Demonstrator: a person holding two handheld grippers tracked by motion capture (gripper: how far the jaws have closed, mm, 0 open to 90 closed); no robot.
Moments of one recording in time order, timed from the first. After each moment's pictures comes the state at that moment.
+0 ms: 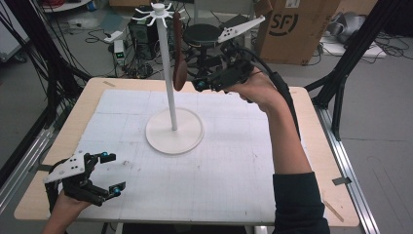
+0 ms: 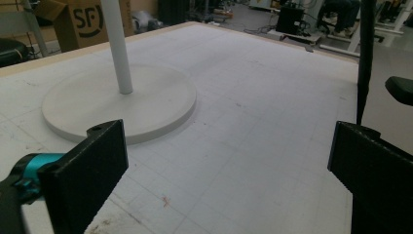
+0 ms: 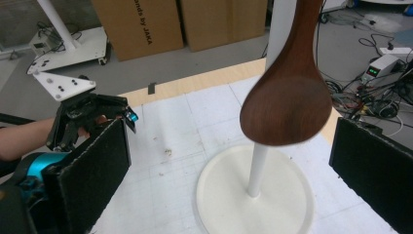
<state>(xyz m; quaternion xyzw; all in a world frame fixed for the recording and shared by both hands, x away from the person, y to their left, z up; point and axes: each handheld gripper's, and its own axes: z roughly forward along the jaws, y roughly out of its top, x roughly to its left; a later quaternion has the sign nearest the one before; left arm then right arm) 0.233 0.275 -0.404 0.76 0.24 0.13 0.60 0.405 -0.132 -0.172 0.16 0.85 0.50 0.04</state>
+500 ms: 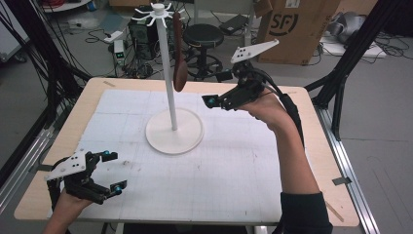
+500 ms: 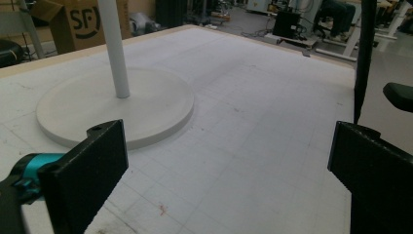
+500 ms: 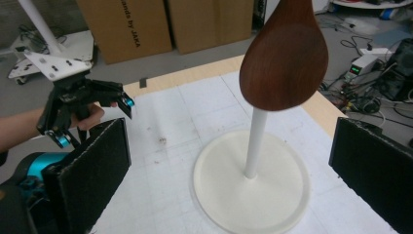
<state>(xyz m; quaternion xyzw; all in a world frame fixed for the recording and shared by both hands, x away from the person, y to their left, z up) 0.236 0.273 -0.403 0.75 0.24 0.12 0.60 0.378 -0.156 -0.200 0.17 0.84 0.51 0.06</state>
